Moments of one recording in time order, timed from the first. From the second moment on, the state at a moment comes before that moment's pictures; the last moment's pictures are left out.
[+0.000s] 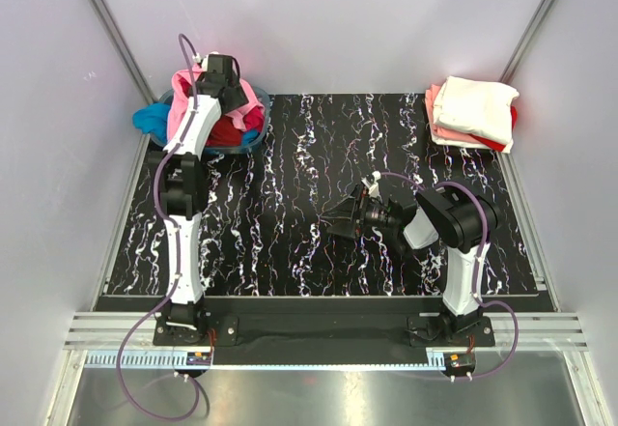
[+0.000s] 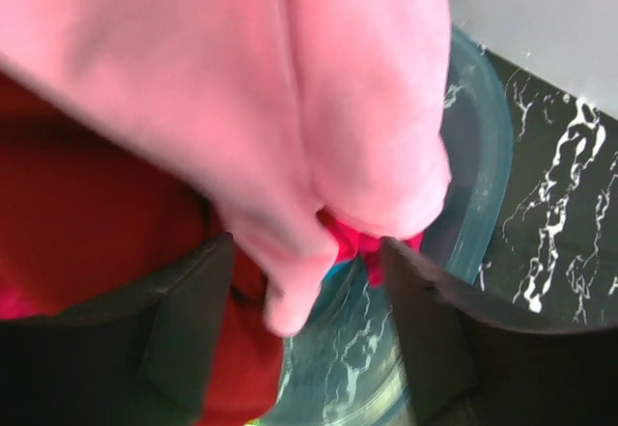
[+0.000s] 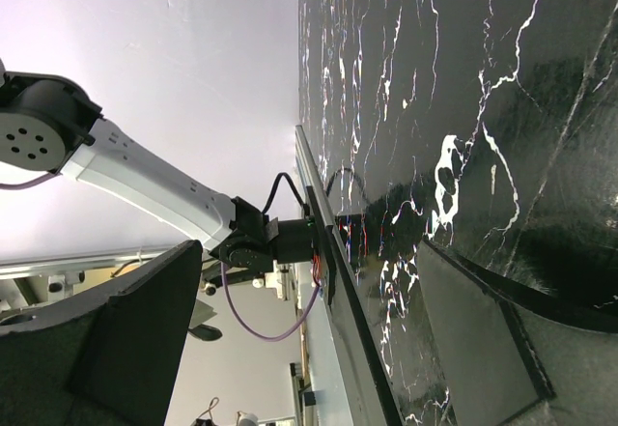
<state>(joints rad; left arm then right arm) -0.10 2.33 2.23 -0.65 -0.22 -0.50 0.42 1.99 0.50 1.30 -0.86 1.33</state>
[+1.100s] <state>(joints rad) -0.10 1.80 2.41 -0.32 -0.23 -0.53 0.42 2.02 0.50 1.31 -0.86 1.35</state>
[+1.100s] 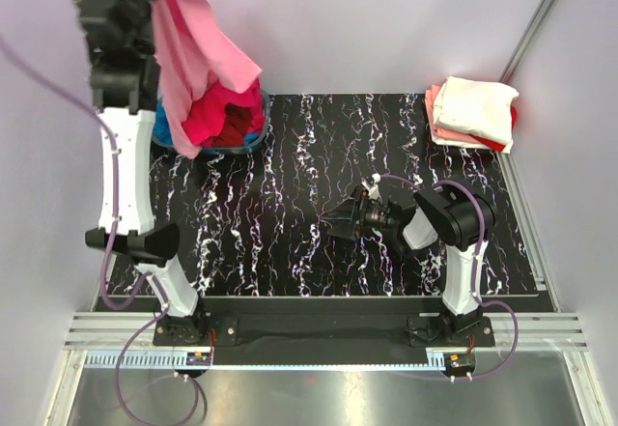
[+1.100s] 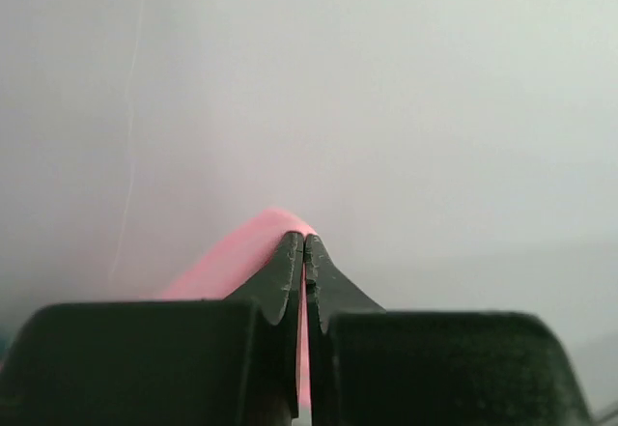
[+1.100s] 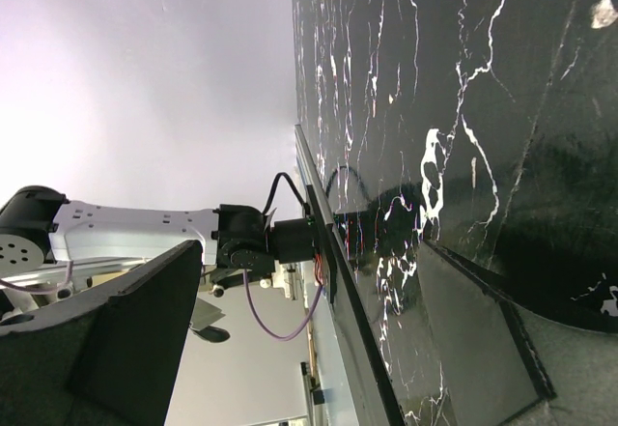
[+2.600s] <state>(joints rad) -0.21 1.37 1.87 0.03 0.56 -1.17 0.26 0.87 1.18 -0.38 -0.16 0.53</state>
